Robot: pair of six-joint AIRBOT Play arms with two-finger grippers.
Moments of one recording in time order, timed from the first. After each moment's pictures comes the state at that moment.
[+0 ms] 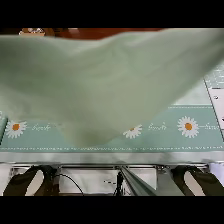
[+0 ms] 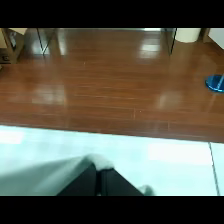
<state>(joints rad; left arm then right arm) 0.23 -0.70 1.73 1.07 -1.49 -1.31 -0.17 -0.78 1.66 -1.29 1.23 1.43</state>
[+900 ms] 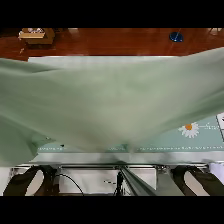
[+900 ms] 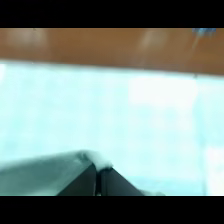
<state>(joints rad) 0.23 -0.73 1.83 1.09 -1.71 -1.41 -0.17 -0.96 1.99 -1.36 1.71 1.47</state>
